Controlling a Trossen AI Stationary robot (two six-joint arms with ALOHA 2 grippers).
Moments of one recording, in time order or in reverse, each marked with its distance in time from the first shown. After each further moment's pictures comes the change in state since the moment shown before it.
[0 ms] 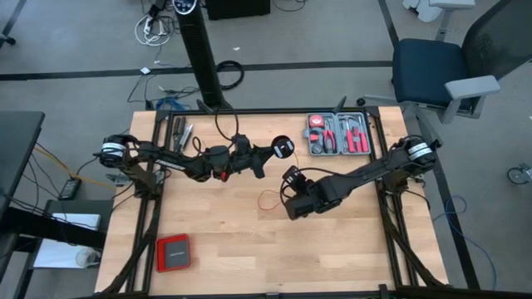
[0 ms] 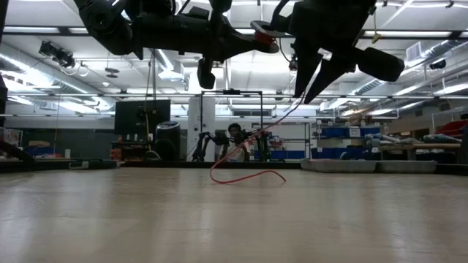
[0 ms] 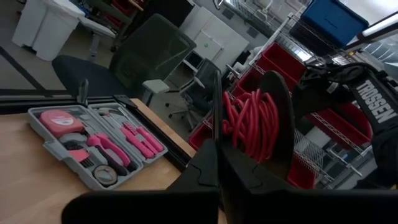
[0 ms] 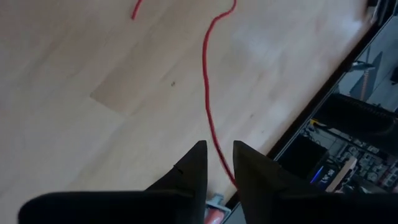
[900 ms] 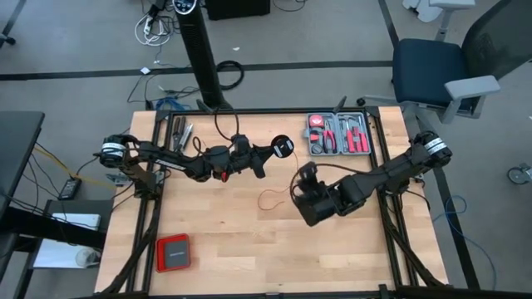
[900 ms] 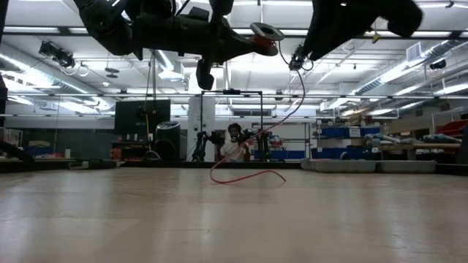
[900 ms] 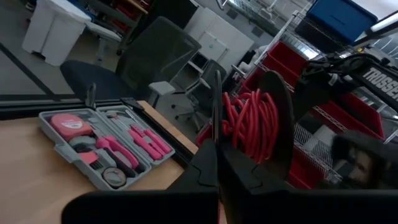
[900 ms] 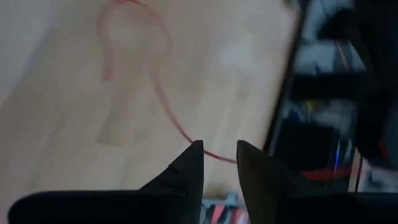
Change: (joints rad) left arm 0.000 0.000 -0.001 -0.008 -0.019 0.027; right arm 0.095 -0.156 0.001 -0.011 0.073 0.338
